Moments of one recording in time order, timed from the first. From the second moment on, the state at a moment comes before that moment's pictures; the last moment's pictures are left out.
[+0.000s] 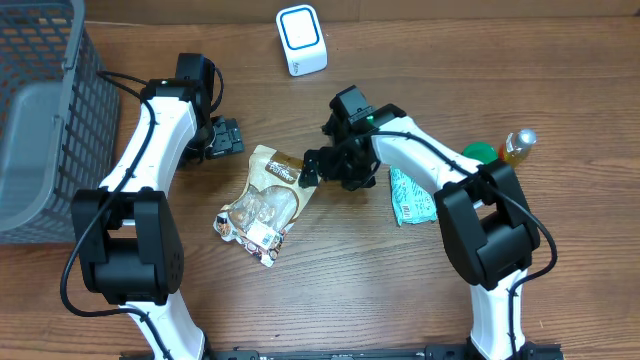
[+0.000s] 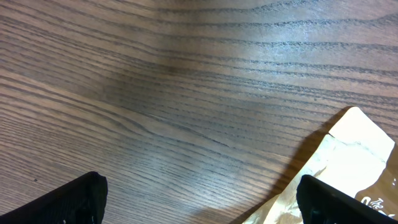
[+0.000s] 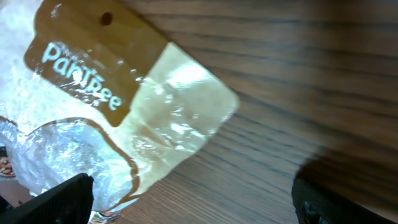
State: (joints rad) left arm -0.05 1.97 1.54 -1.02 -0.12 -0.36; right arm 0.51 2.14 1.54 -0.78 -0.44 0.39
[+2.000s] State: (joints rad) left arm -0.05 1.97 1.54 -1.11 0.11 -0.37; right arm 0.62 2.14 1.53 -0.70 -0.38 0.38
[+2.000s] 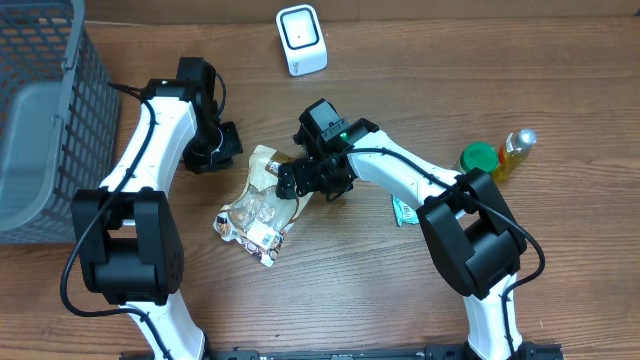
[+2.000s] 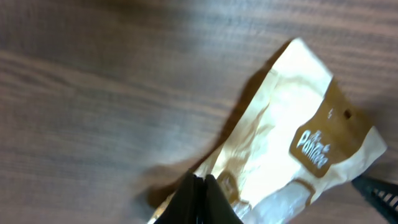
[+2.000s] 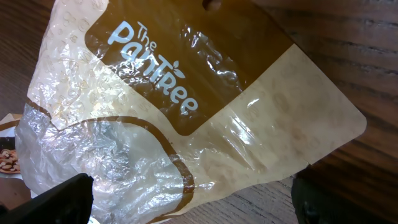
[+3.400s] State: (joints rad) left arm -0.13 1.93 1.23 -0.97 0.13 -0.43; right arm 0.62 2.14 1.54 -0.76 -0.36 0.38
